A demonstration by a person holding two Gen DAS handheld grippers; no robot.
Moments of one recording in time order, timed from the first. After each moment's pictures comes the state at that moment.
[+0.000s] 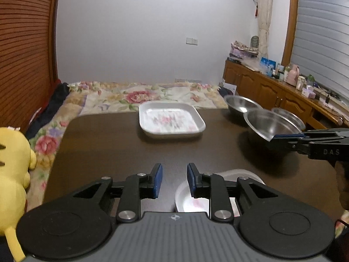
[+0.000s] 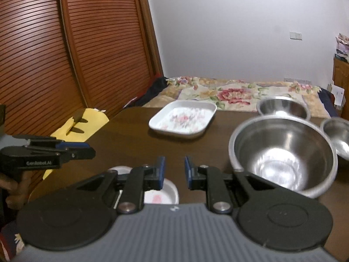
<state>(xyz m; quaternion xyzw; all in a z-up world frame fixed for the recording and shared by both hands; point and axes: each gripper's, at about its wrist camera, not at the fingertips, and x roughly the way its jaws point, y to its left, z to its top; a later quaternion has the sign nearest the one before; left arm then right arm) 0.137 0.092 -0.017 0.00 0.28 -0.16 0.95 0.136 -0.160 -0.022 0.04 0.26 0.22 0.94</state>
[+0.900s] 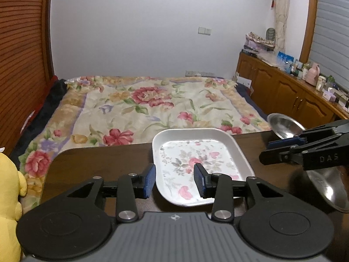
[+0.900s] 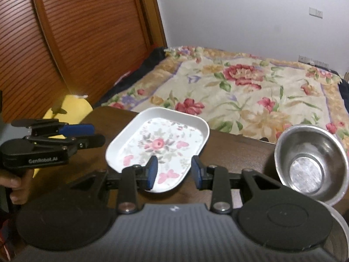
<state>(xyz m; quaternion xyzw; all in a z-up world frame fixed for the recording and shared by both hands) 0.301 0.084 -0.027 0.00 0.32 -0.14 0.94 0.303 -0.143 -0.023 0.01 0.37 0.24 0.90</state>
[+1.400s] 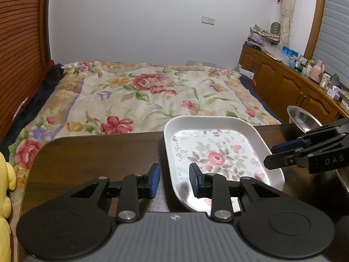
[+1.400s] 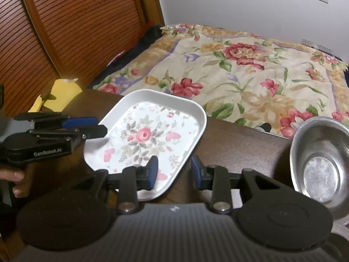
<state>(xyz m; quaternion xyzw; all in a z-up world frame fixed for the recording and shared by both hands) 0.338 0.095 -0.059 -0.02 0.35 -0.14 0.93 0.339 -0.134 -0.047 0.00 0.42 0.24 0.87</state>
